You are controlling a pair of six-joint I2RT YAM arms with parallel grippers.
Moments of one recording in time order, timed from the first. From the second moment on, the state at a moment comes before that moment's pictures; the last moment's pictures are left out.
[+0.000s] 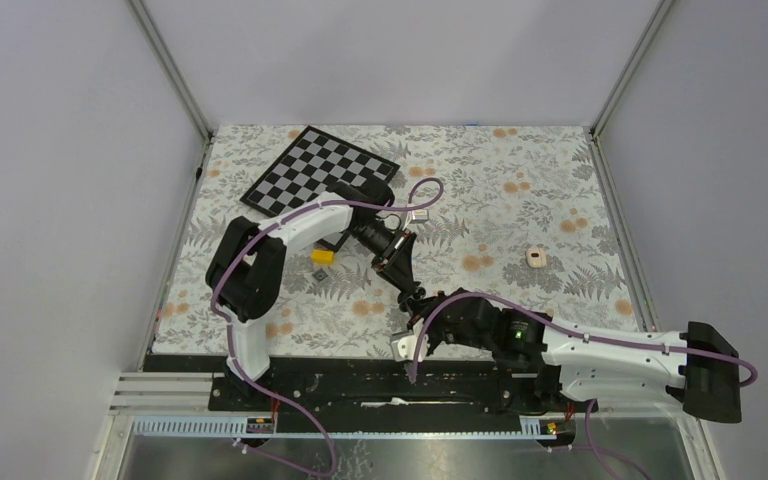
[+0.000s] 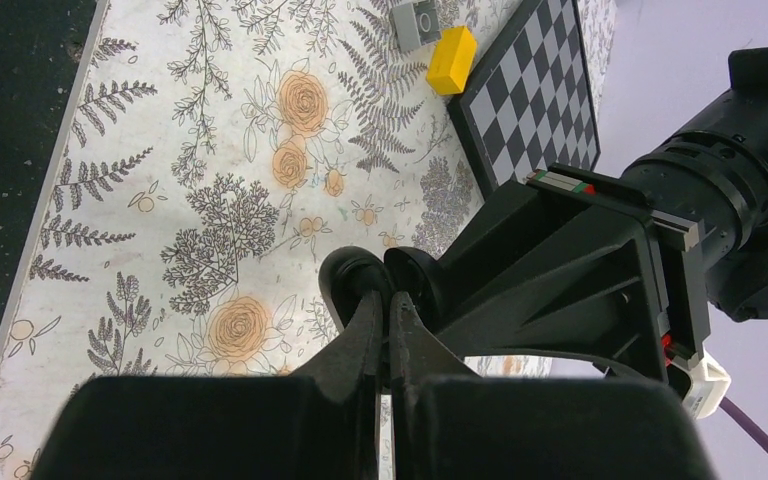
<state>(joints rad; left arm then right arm) -0.63 1.91 1.43 -0.92 1.13 -0.07 1.24 0.98 0.54 -0.09 0.07 -1.03</state>
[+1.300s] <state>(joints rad) -0.63 1.91 1.44 -0.95 1.15 -0.07 1.24 0.75 0.54 -0.14 0.07 -0.64</state>
